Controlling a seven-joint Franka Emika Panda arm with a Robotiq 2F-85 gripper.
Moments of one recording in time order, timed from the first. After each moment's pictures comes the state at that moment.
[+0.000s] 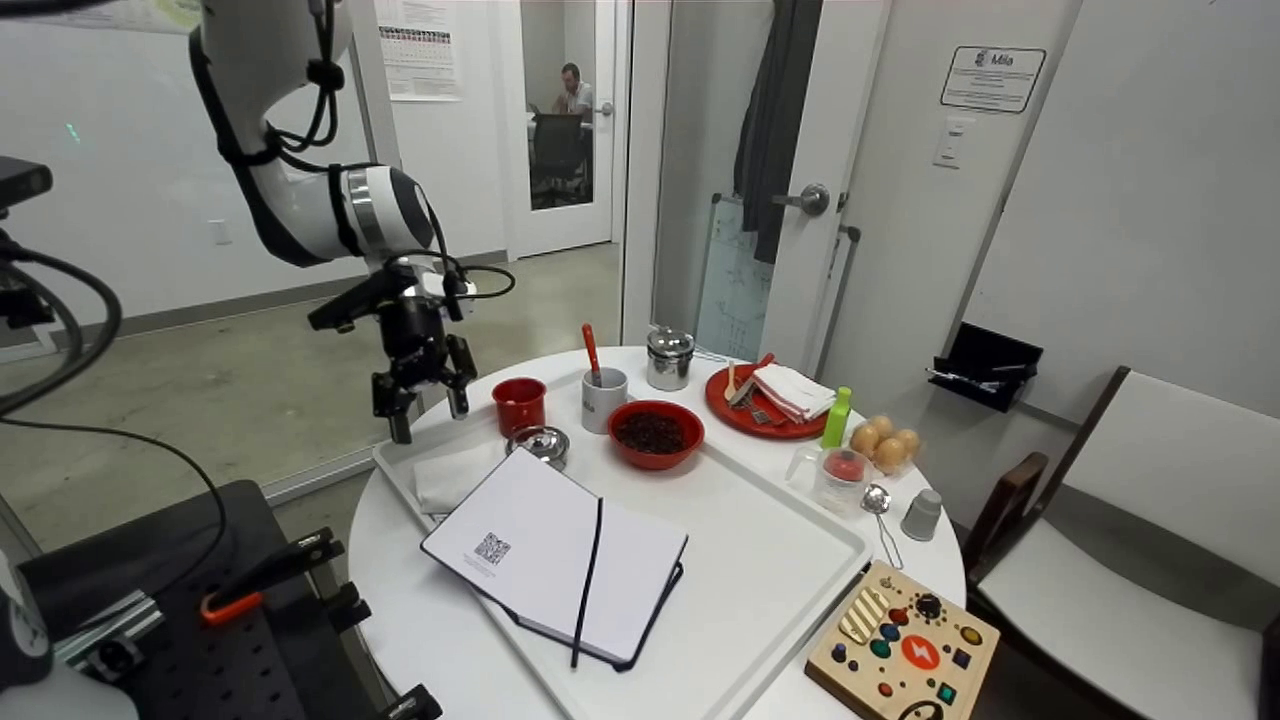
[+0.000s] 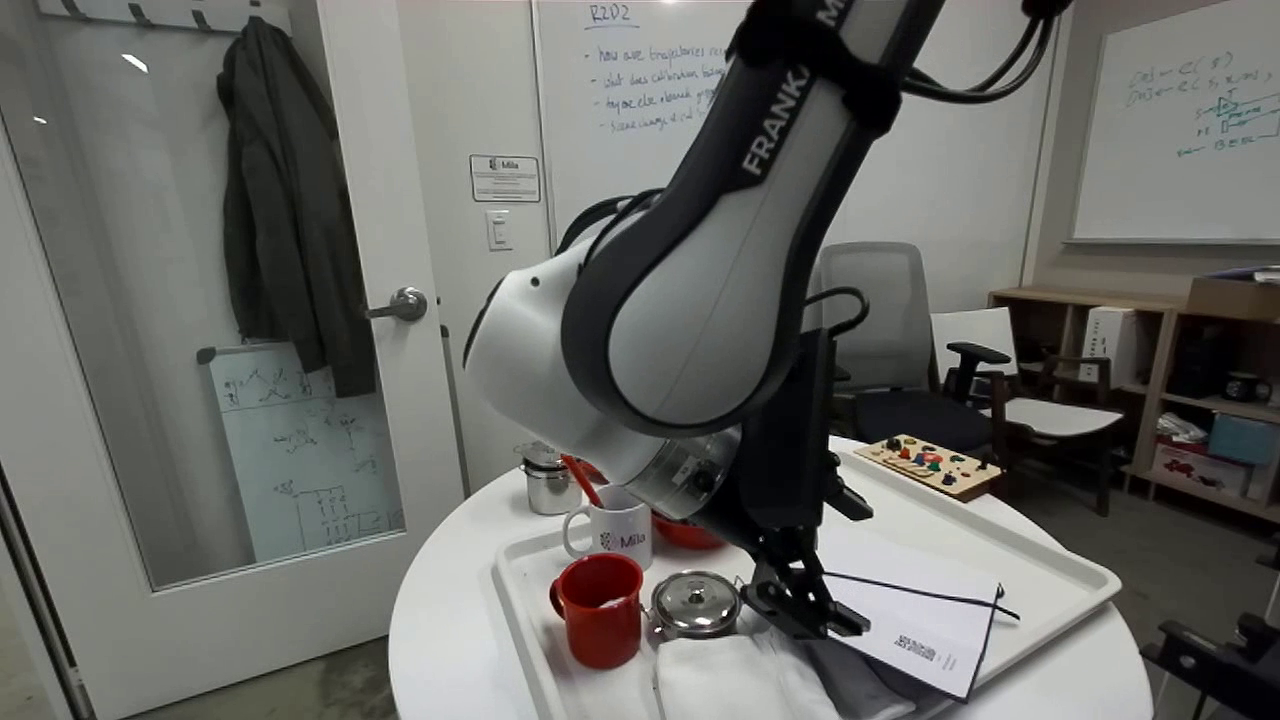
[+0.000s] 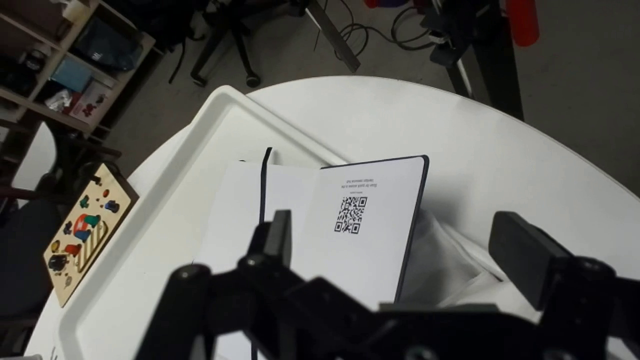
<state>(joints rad) 0.54 0.70 0.16 -1.95 -0.53 1.77 0.57</state>
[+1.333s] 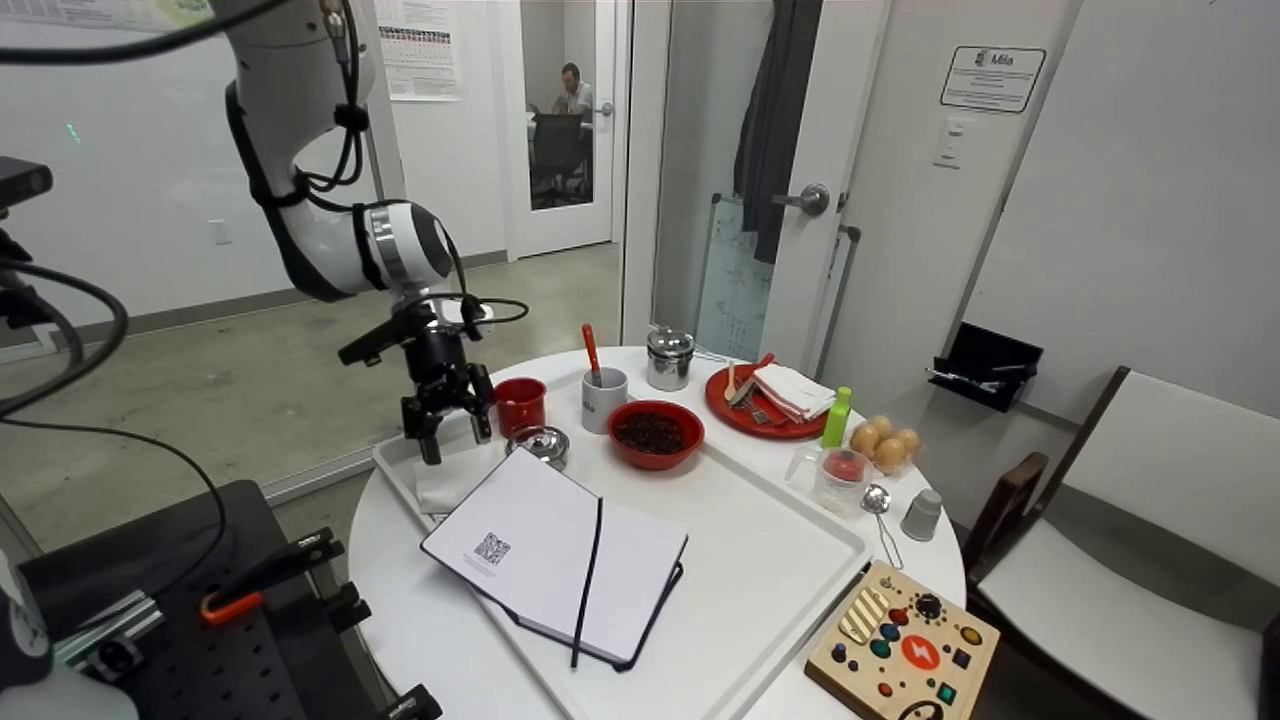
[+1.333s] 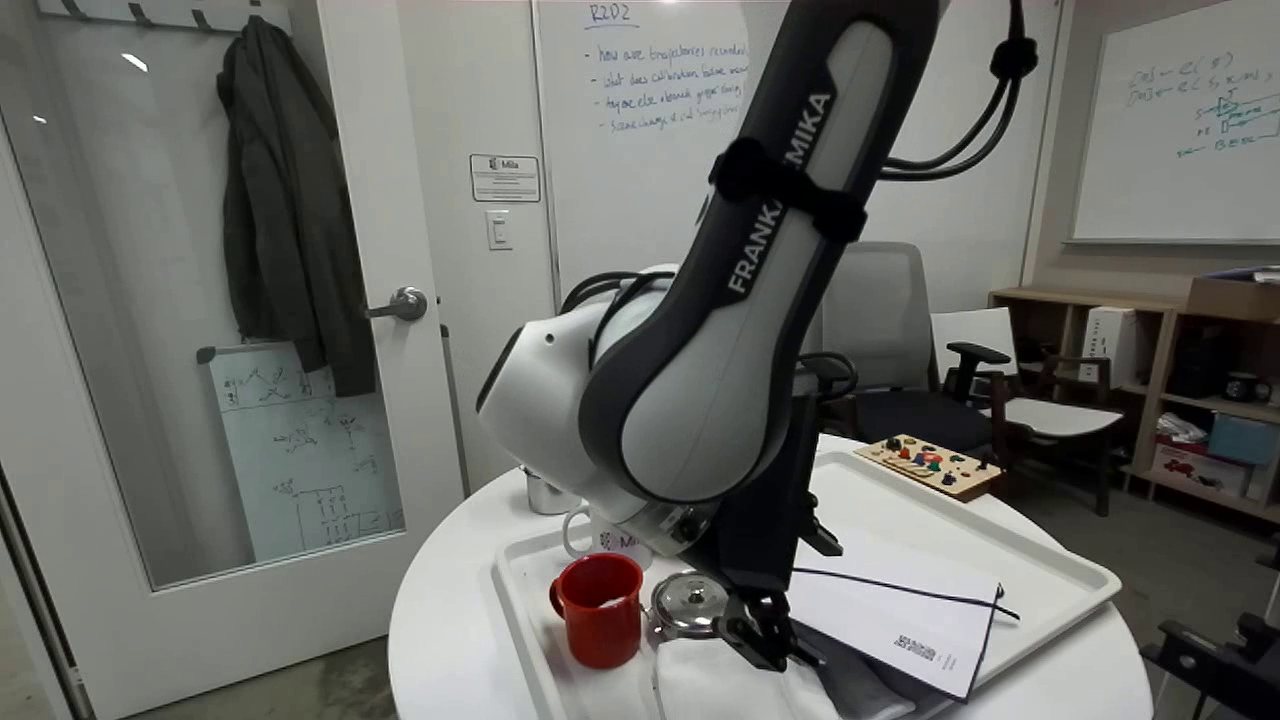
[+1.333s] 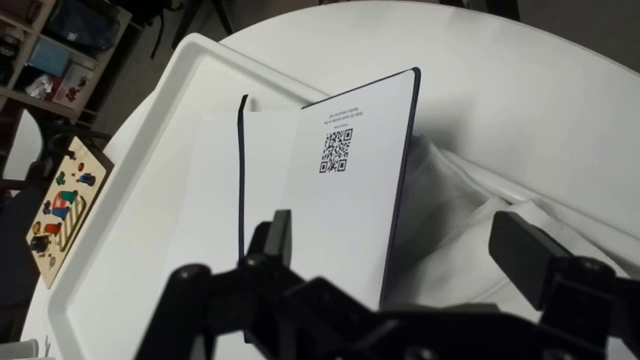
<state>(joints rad) 0.58 0.80 0.07 -1.89 -0.54 1.91 0.63</state>
